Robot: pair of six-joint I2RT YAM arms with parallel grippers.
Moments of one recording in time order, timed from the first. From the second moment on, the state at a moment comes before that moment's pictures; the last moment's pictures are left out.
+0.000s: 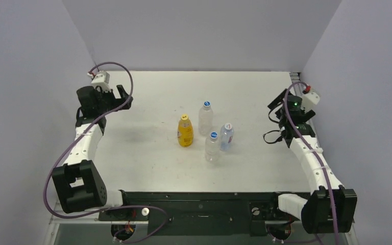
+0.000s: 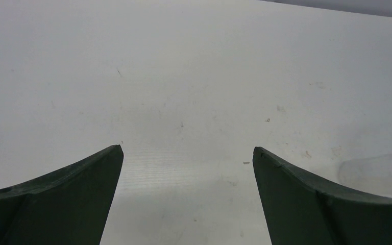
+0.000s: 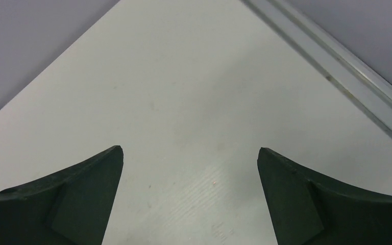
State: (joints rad) left arm 0.19 1.37 0.93 0.08 0.36 -0.12; right arm -0.05 1.17 0.86 -0.16 0.43 0.61
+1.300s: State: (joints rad) left arm 0.32 1.29 1.14 -0.68 0.75 -0.01; right arm 1.00 1.81 1.81 -0.63 0.52 0.35
